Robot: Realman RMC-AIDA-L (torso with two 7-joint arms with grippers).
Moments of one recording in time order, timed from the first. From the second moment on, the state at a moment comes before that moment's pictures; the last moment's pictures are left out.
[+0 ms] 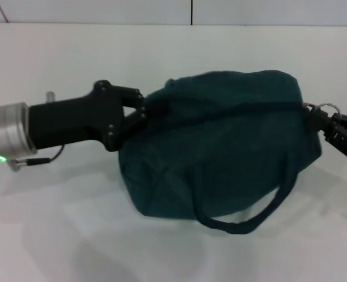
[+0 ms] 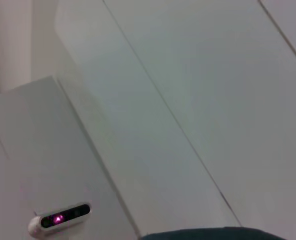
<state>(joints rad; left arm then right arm) -0.44 -2.04 0.91 0.60 1.58 1.73 -1.19 0.39 2.00 -1.01 -0.34 -1.29 -1.74 1.25</state>
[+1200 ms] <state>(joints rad) -0.46 -2.00 0.90 0.60 1.61 1.74 -1.22 0.35 2.00 -0.95 -0.34 -1.28 -1.51 1.24</state>
